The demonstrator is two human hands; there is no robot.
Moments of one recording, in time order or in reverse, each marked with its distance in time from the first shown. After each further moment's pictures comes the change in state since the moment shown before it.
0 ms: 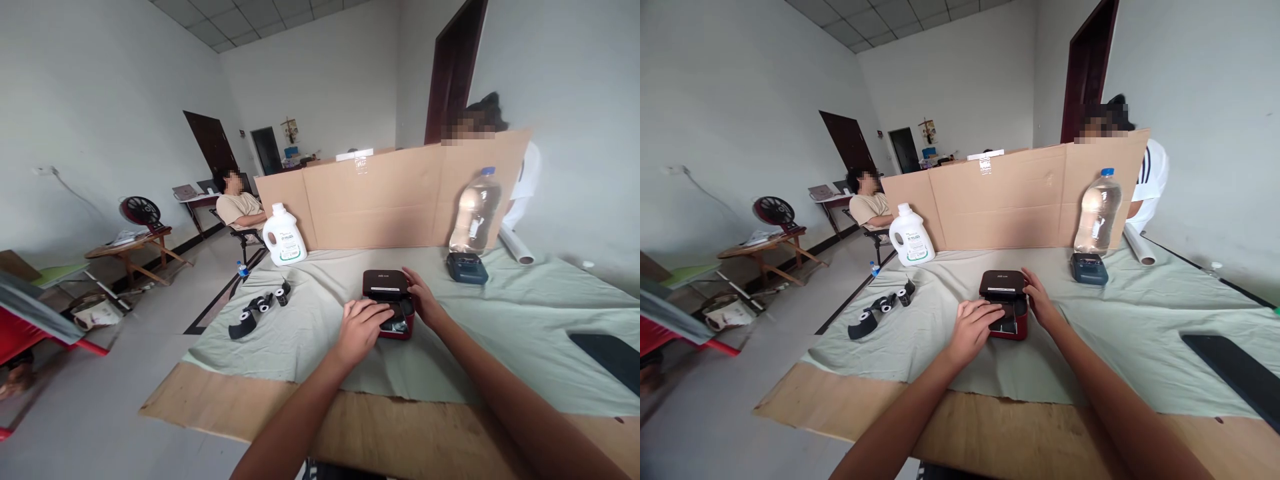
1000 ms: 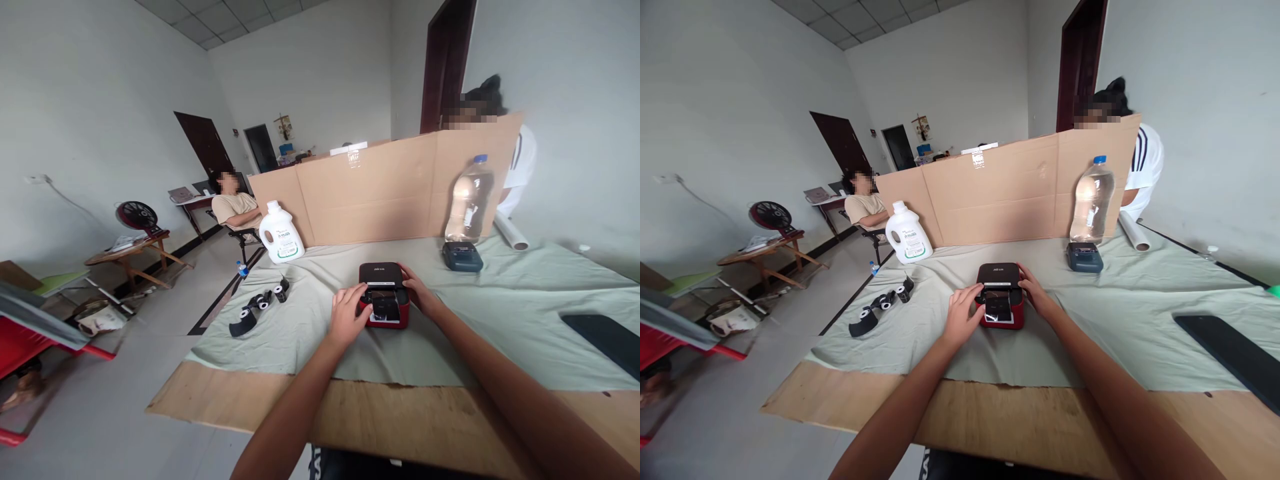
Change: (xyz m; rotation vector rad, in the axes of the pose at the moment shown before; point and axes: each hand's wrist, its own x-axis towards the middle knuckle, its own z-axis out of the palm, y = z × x) left_hand 0.001 -0.016 0.004 -0.041 -0.006 -0.305; right_hand -0.002 0.009 -0.008 0.003 -0.140 0.088
